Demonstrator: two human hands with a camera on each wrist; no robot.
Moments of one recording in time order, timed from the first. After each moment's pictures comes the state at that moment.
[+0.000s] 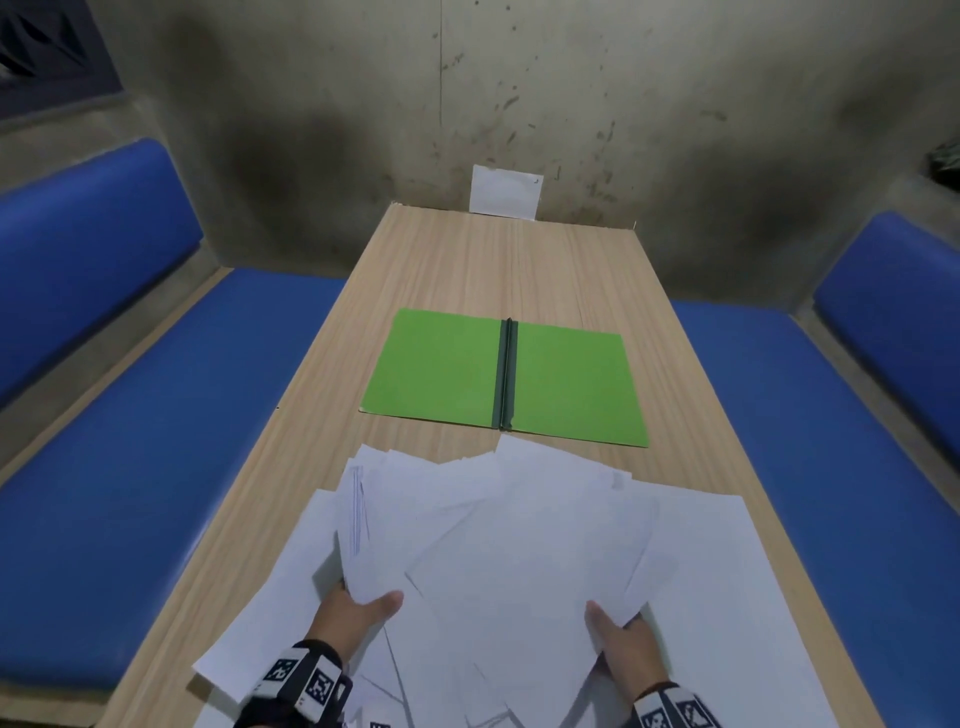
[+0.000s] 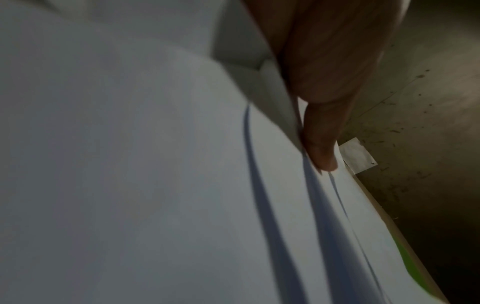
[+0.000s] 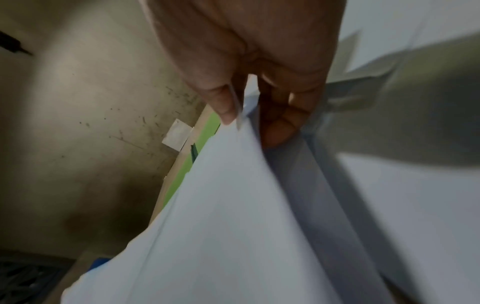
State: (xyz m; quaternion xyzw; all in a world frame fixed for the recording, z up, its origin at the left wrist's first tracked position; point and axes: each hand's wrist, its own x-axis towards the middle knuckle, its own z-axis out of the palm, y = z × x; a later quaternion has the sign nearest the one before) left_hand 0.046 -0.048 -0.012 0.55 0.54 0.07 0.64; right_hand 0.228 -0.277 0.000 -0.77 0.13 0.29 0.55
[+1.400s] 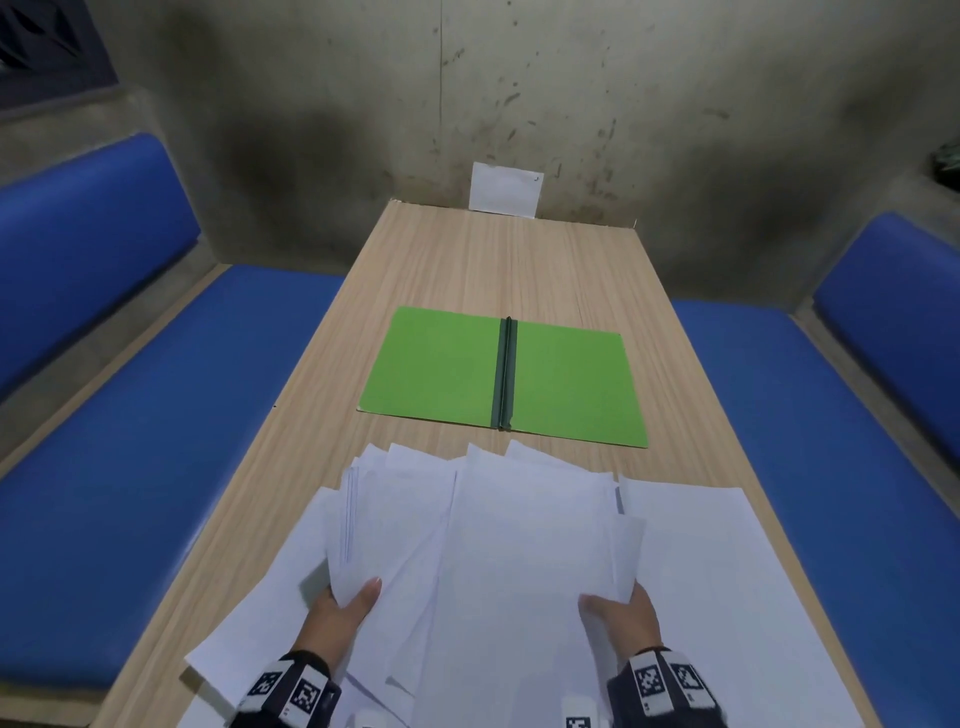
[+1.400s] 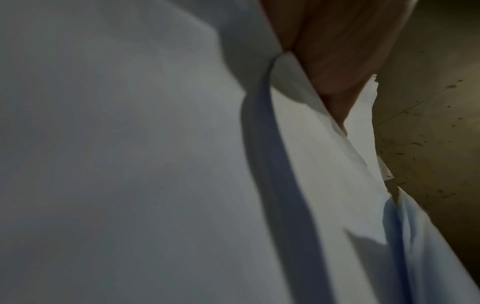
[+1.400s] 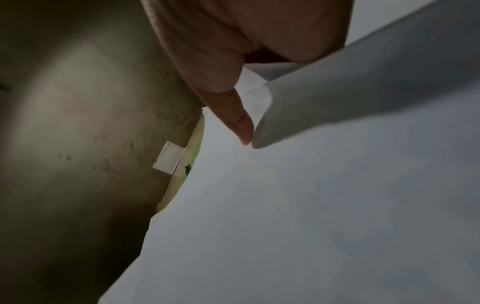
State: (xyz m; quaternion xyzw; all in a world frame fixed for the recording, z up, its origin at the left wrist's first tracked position) left_hand 0.038 -0.052 0.000 0.53 0.54 0.11 0.65; right_hand 0.256 -0.270 -0.001 -0.81 0.10 0.30 0.49
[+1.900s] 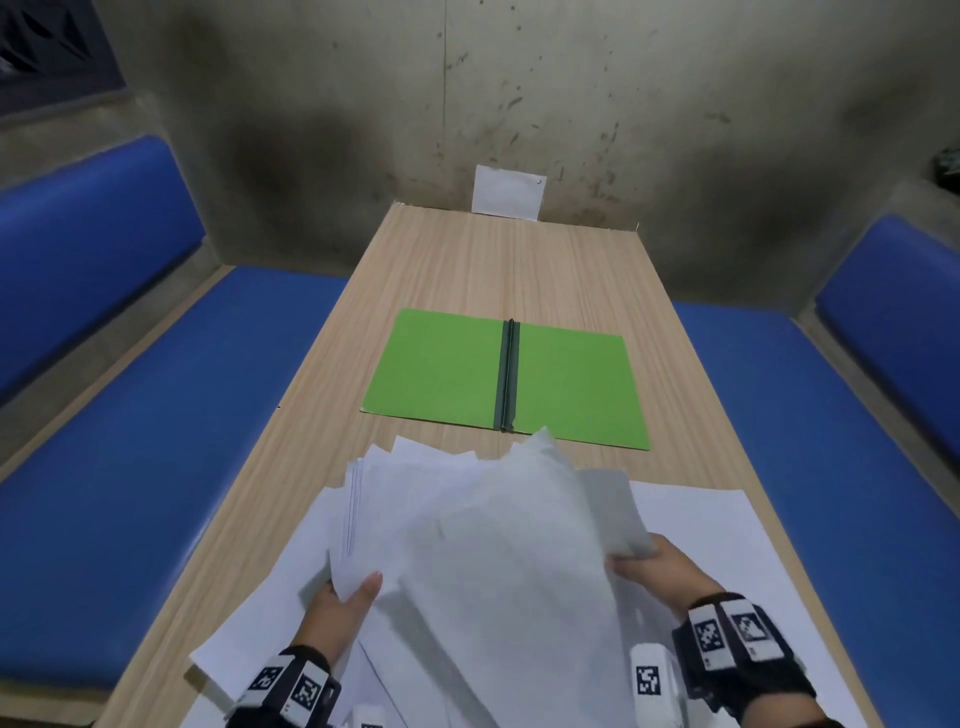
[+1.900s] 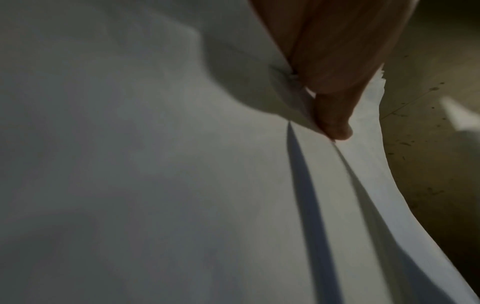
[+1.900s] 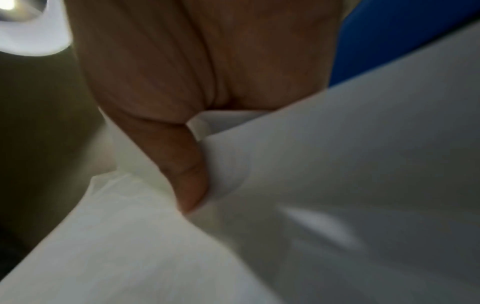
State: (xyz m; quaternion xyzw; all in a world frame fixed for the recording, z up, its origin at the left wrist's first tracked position) left_hand 0.039 -0.050 0.011 0.55 0.54 0.12 0.63; right_hand 0.297 -0.274 0.077 -0.80 -0.14 0.39 0.44
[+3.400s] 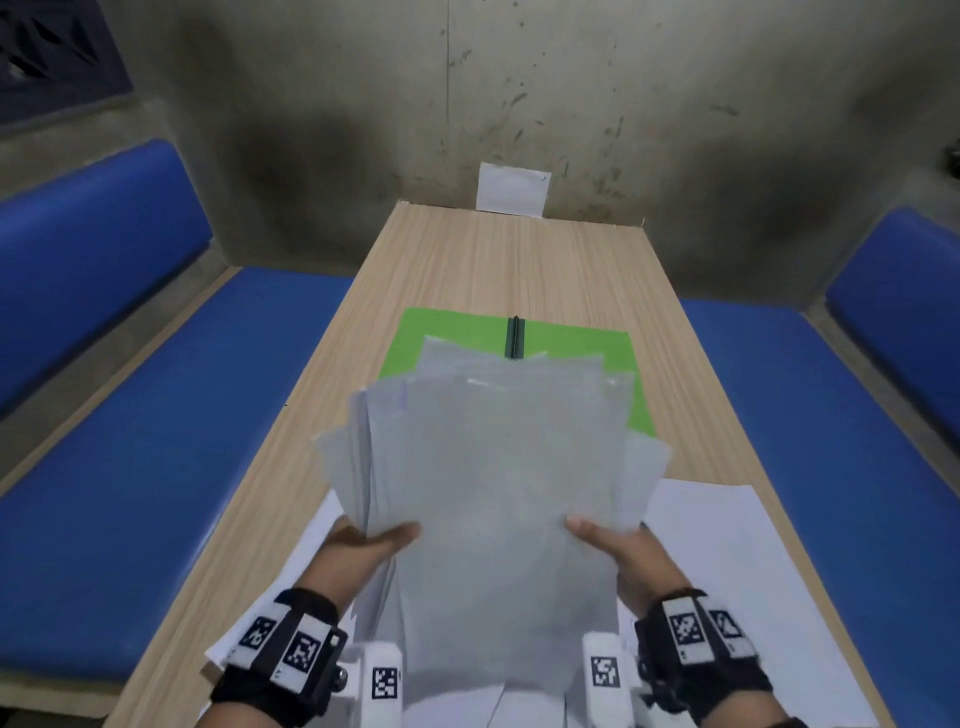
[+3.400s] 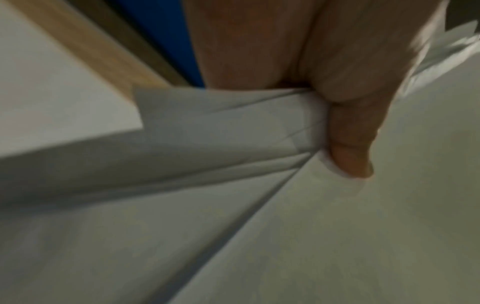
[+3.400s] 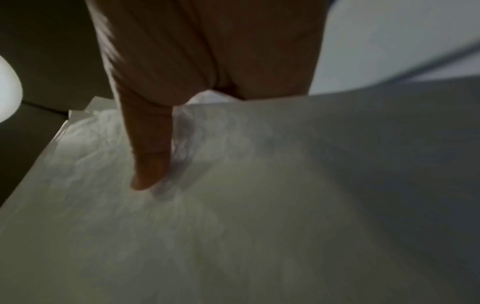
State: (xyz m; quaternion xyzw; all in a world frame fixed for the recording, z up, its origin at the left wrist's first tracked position) left_hand 0.060 -0.044 0.091 0.60 0.42 0.16 0.66; right_hand 0.263 -0.240 0.086 -0.59 -0.08 0.41 0.69
